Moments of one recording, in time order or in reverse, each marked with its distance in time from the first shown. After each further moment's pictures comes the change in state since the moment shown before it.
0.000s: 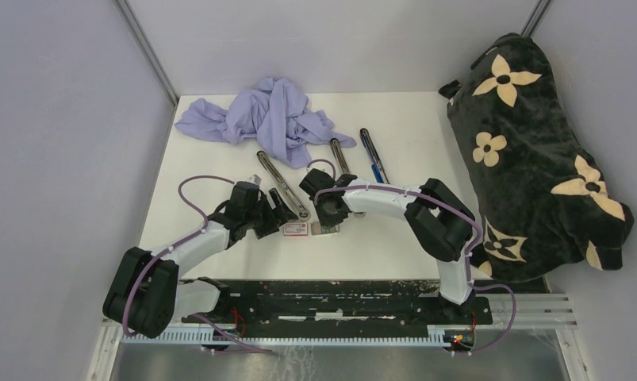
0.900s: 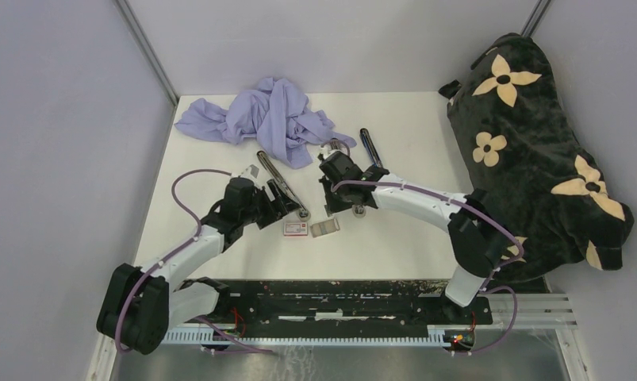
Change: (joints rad) left arm 0.000 -0.090 0.012 0.047 0.014 0.000; right arm -0.064 -0.223 -0.087 0.091 -0.057 -0.066
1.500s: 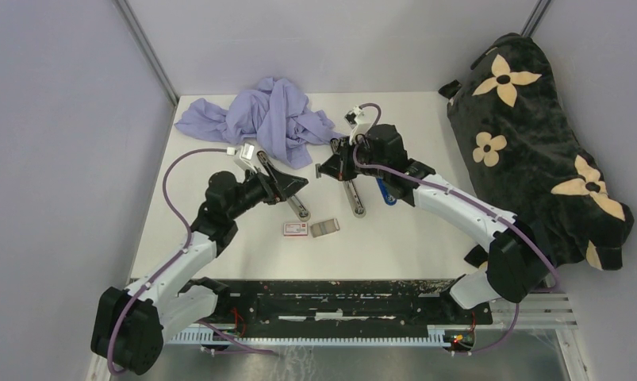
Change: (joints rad) left arm 0.010 -0.145 0.021 0.362 0.206 0.001; right arm -0.198 -0.267 -0.156 0.488 -0.433 0.016
